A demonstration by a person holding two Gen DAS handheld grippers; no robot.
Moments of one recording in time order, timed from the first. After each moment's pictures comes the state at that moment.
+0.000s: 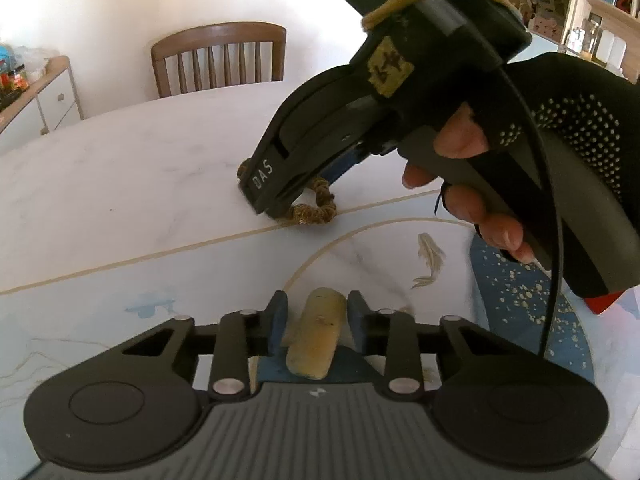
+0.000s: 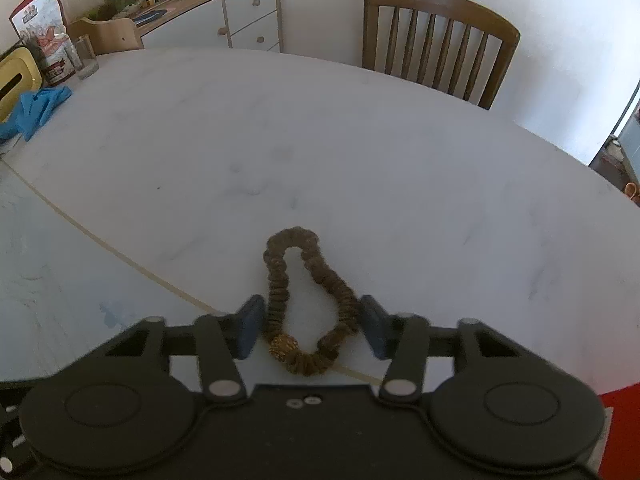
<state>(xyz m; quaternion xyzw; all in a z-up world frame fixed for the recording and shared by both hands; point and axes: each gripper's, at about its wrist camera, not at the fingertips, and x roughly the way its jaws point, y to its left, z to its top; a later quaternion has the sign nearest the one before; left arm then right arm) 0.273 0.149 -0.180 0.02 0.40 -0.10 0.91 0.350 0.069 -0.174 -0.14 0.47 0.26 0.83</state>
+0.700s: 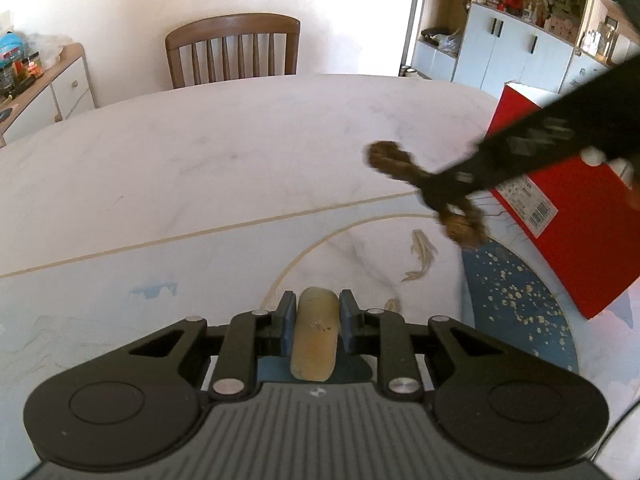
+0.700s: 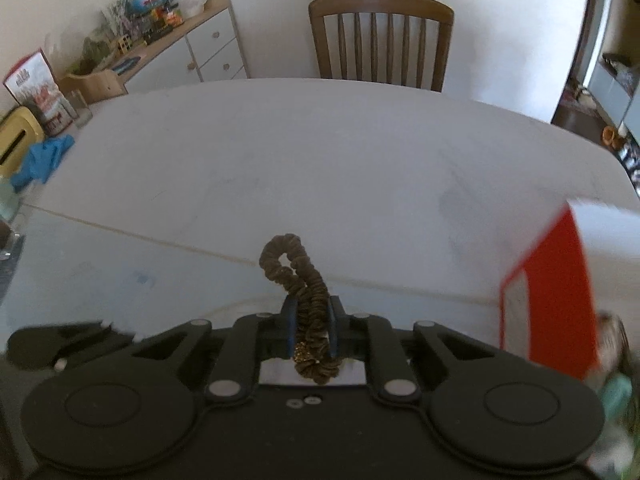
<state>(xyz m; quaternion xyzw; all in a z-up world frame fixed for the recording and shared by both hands) 0.262 0.143 -0.168 0.01 0.42 -0.08 0.91 0.288 -0.025 -0.117 -0.04 0.48 0.23 0.84</state>
